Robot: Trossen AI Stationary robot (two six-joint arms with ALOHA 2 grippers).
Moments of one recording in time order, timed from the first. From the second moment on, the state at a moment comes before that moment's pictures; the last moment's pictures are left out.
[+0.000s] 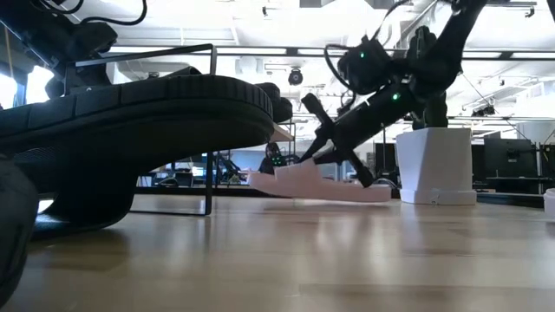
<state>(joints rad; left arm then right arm) 0.21 0.49 0.54 -0.86 -0.46 -0.66 -0.26 1.77 0.71 0.57 0.17 1.28</state>
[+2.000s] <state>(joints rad) 0.35 0.54 0.54 -0.70 -0.76 -0.65 -0.53 1.95 0.97 0.52 -0.11 1.25</state>
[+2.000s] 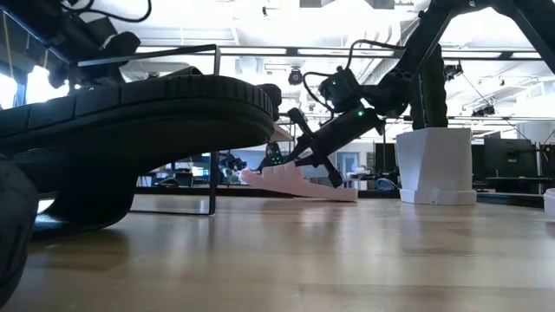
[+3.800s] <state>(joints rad) 0.84 0.76 0.54 -0.46 -0.09 -0.42 -0.54 1.95 0.97 0.50 -0.10 1.17</state>
